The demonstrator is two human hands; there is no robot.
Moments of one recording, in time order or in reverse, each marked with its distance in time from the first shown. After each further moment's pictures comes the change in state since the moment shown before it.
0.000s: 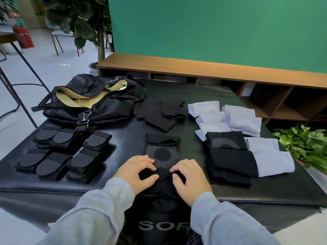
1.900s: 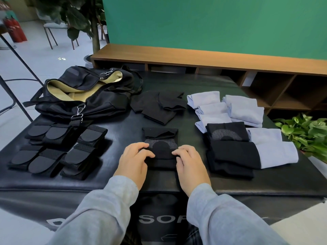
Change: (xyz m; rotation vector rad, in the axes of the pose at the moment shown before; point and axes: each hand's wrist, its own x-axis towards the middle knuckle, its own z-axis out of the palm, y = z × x) left_hand 0.004 0.001 0.017 0.112 0.313 0.048; right_hand 0.008 -0.004 0.005 -0.047 0.104 0.151
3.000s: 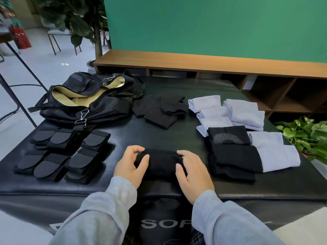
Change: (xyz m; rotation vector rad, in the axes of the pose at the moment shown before) left_hand 0.003 0.014 -0.016 -0.412 -0.013 -0.525; right_hand -0.008 -0.003 -0.011 0.013 -0.055 -0.056
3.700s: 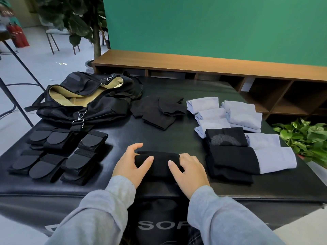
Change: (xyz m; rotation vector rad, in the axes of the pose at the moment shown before) left_hand 0.004 0.010 0.000 0.113 -0.080 -0.081; right_hand 0.013 -0.014 -0.011 0.057 -0.136 0.241
